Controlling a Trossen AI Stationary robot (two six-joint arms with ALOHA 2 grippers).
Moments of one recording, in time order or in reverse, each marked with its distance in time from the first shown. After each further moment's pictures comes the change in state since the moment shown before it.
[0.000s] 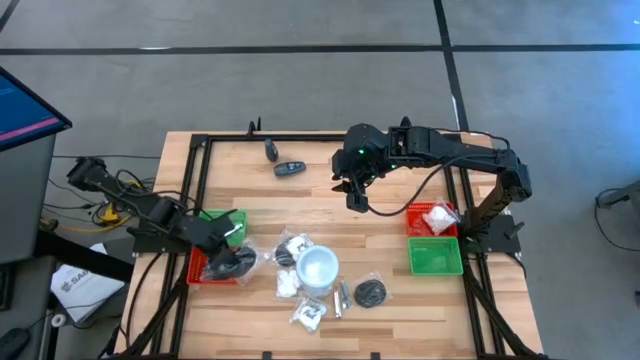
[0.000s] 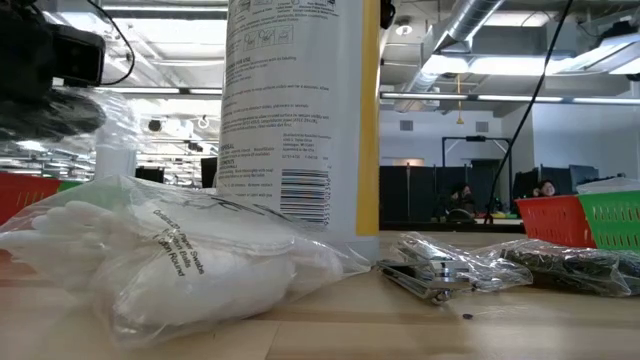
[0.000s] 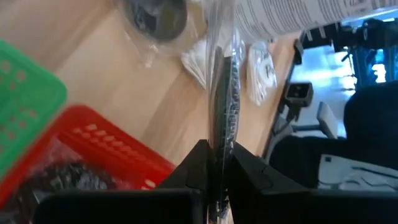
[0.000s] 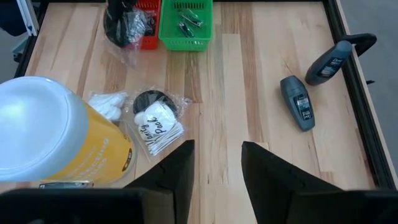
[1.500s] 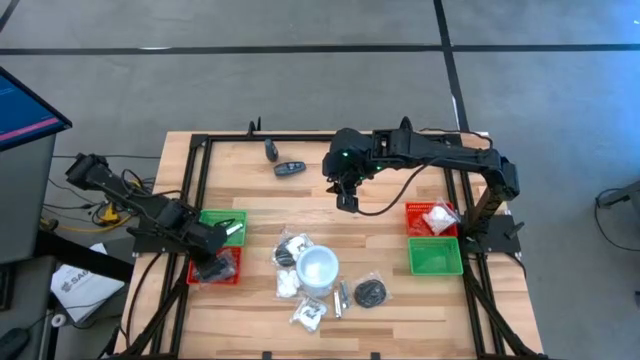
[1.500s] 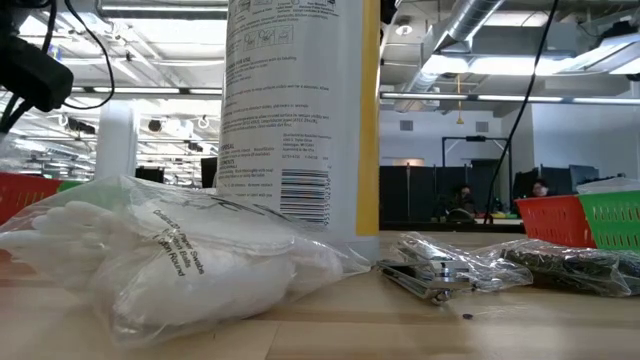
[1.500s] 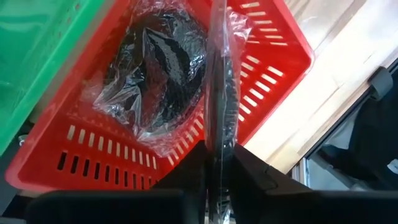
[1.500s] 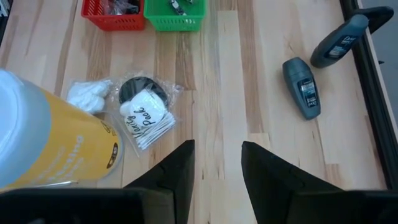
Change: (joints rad) left arm 0.000 0.243 0.159 -0.462 0.277 0.033; right arm -0.022 0.087 0.000 0.008 0.000 -0.008
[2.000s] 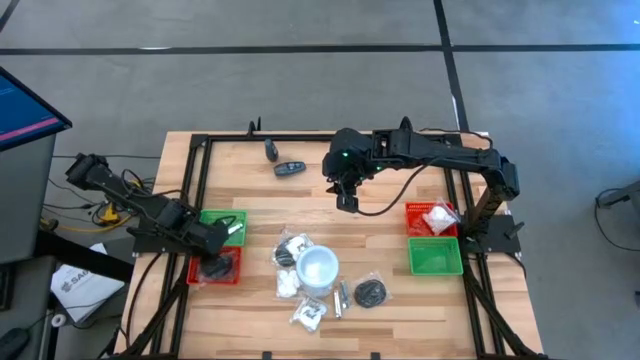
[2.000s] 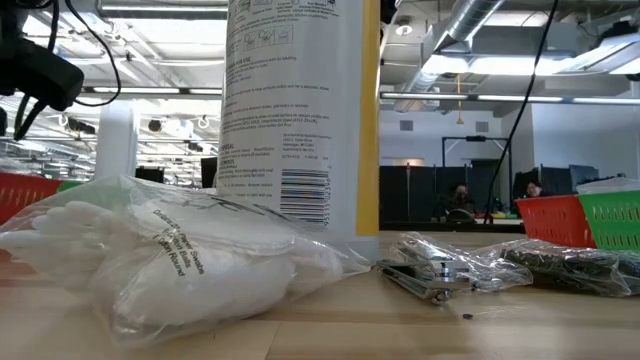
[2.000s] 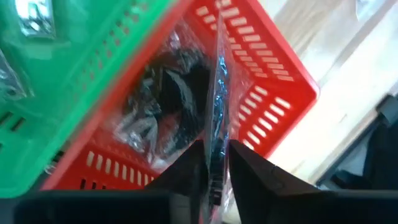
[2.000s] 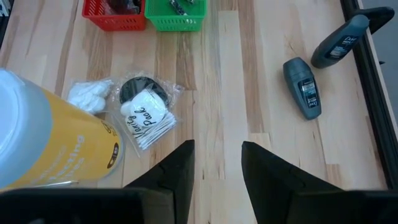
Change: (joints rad) left arm 0.000 0.000 0.000 0.003 -0.110 0.000; right arm 0.001 0.000 0.000 0.000 0.000 0.000
